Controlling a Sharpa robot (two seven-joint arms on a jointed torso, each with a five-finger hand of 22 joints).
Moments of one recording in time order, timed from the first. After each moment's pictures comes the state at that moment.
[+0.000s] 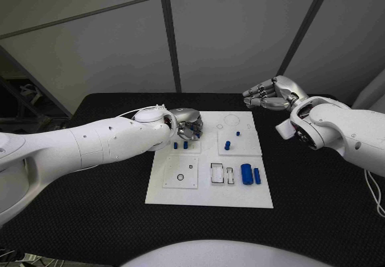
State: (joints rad) left arm 1.22 -0.56 -0.14 1.15 -1.38 -0.17 0.02; left_hand 1.45 -0.12 0.46 -0.05 0.15 1.05 0.15 0.19 0.07 1.10 0.08 0.36 0.08 1.34 0.01 1.37 1.02 0.14 1.19 0.12 0.95 1.11; right arm 1.26 -0.75 -0.03 1.33 -0.69 -0.32 0.18; right_hand 1.30 -0.13 0.37 0.00 0.43 1.00 0.21 0.07 0.08 1.17 0.15 0.07 0.07 1.11 0.12 0.07 0.20 0.18 0.90 0.24 0.21 0.14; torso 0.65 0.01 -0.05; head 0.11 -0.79
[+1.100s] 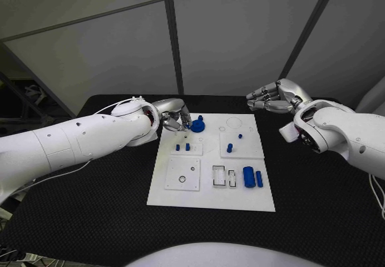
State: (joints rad) left arm 1.20 -0.73 -0.01 1.29 -1.32 -0.16 0.02; left_hand 1.43 -0.14 0.47 -0.05 0.14 1.06 0.15 0.17 0.07 1.11 0.09 0.33 0.08 1.34 0.01 1.37 1.00 0.14 1.19 0.12 0.95 1.12; right arm 1.26 -0.76 -0.03 1.33 -0.69 -0.32 0.18; right_hand 1.30 -0.13 0.37 0.00 0.43 1.00 0.21 0.07 0.08 1.17 0.15 0.07 0.07 1.11 0.12 0.07 0.20 0.18 0.90 0.24 0.21 0.14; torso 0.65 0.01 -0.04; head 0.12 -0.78
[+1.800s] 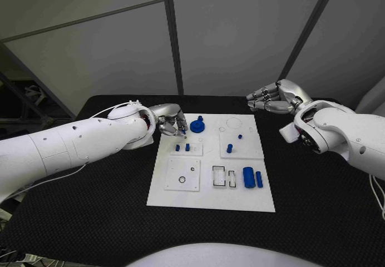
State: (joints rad) left arm 1.18 -0.76 -0.01 1.29 -1.31 -0.13 0.01; left_hand 1.42 -0.14 0.47 -0.05 0.14 1.06 0.15 0.17 0.07 1.11 0.08 0.33 0.08 1.34 0.01 1.37 1.00 0.14 1.19 0.12 0.95 1.12; right arm 1.26 -0.75 -0.03 1.33 -0.69 -0.32 0.18; right_hand 1.30 -0.13 0.37 0.00 0.43 1.00 0.21 0.07 0.08 1.17 0.15 0.07 0.07 1.11 0.12 0.07 0.20 0.18 0.90 0.24 0.21 0.13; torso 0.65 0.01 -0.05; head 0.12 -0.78
